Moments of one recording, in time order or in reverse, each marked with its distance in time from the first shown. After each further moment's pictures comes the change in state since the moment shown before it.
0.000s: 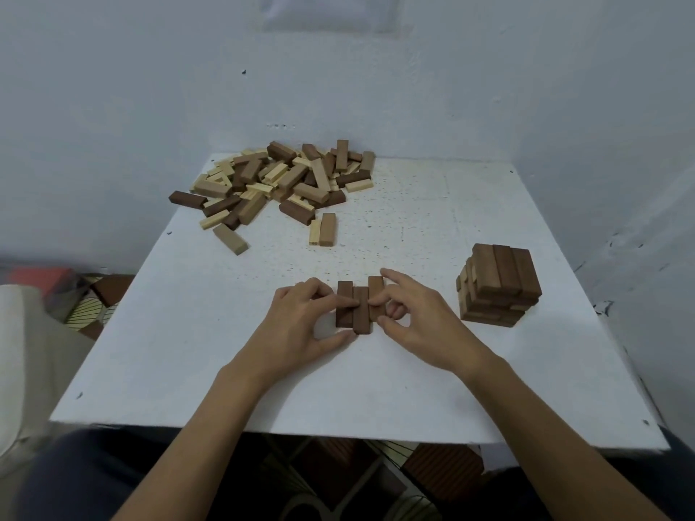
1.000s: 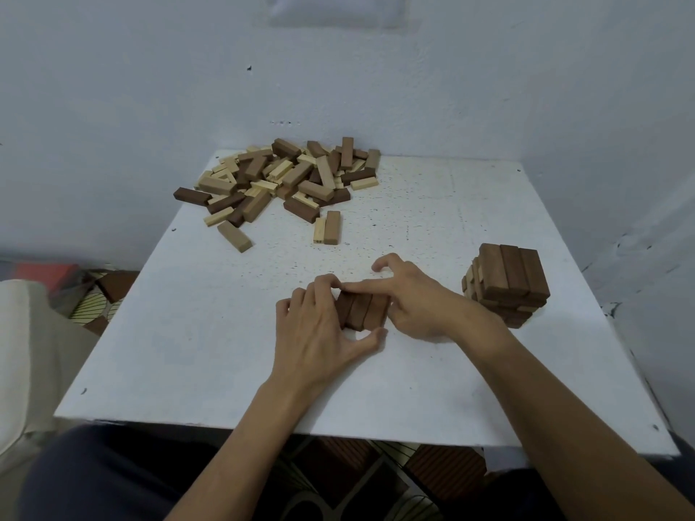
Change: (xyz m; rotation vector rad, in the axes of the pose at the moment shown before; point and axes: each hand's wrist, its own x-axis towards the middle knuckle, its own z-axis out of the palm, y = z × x) left_hand -0.001 0.048 0.020 0.160 0.218 -0.365; right_hand 0.036 -0.003 -0.013 -0.290 -0.331 -0.002
